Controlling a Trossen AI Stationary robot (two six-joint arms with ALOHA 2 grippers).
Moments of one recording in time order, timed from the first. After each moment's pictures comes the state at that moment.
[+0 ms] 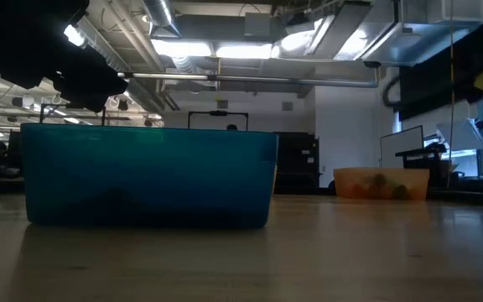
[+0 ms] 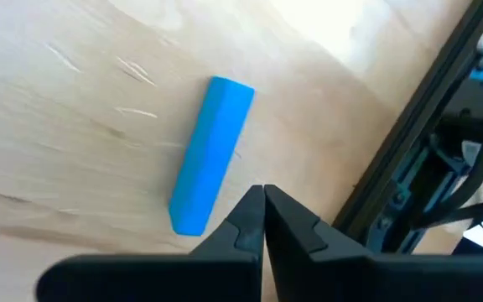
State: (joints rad) left arm -0.54 1.29 0.30 0.66 -0.30 -0.21; right arm 0.64 1.63 1.00 -1.27 -0.03 1.62
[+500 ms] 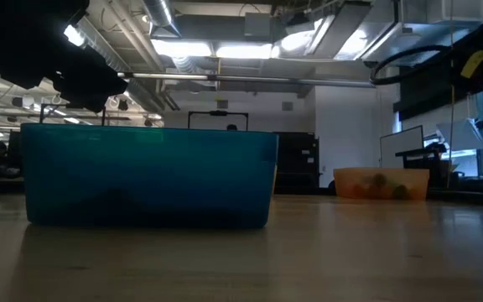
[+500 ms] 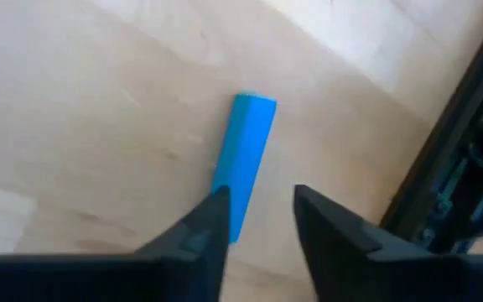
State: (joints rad) left arm -0.54 1.29 0.30 0.66 -0.30 -0.21; right arm 0.64 1.63 1.03 -1.23 0.04 1.70
